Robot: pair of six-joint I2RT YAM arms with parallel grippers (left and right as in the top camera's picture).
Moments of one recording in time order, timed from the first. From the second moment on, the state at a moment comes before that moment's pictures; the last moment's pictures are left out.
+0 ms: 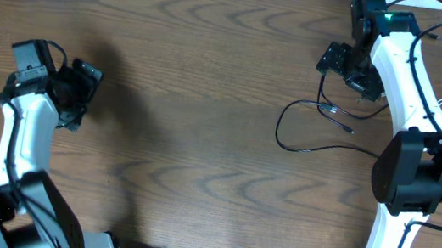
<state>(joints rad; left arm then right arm) 0.42 1.55 1.05 -0.59 0.23 -0.80 0.15 2.19 2.00 -1.25 0.04 0.63</state>
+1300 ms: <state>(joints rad) -0.02 1.44 0.43 0.15 -0.18 -0.78 0.15 2.19 2.00 -1.25 0.04 0.63</state>
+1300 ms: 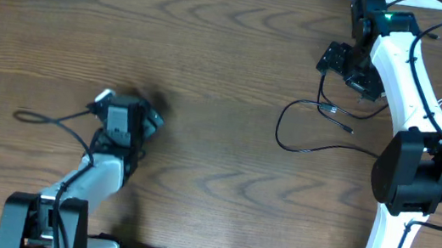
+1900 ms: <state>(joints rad) -0.02 1.13 0.06 0.40 -0.24 -0.77 0.15 2.19 2.00 -1.25 0.04 0.63</state>
